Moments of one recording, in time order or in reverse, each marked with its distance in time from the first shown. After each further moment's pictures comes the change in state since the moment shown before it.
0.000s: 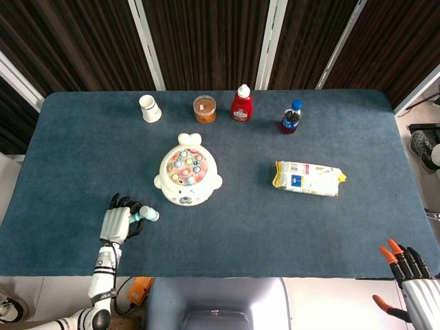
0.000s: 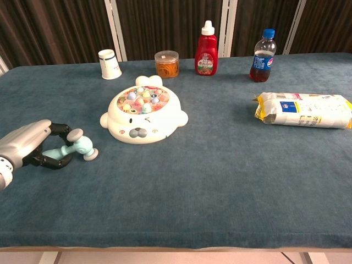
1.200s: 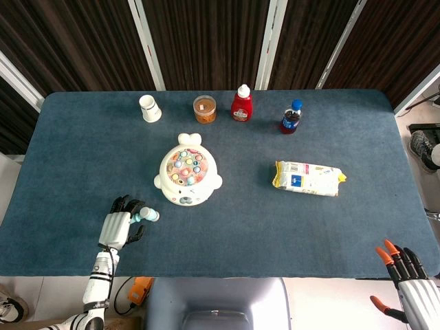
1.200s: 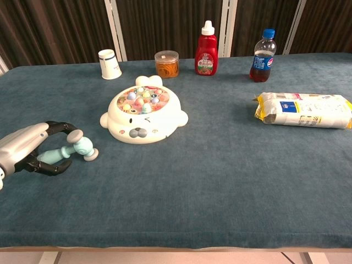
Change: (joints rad) left arm 0.036 0.044 0.030 -0.049 0.076 -0.005 -0.041; right arm -0.001 -0.008 -0.003 -0.002 -0.008 -0.001 -0.020
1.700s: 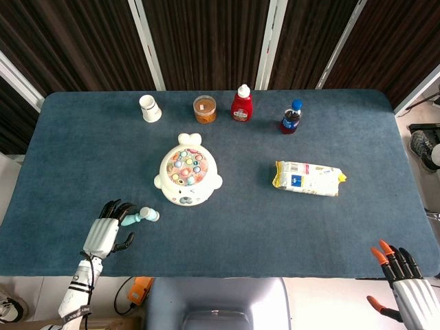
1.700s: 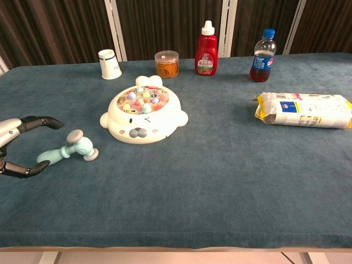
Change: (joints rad) left arm 0.059 0.176 0.071 -0.120 0.148 0.025 -0.136; right arm 0.004 -0.014 0.000 -0.009 -0.002 -0.019 -0.047
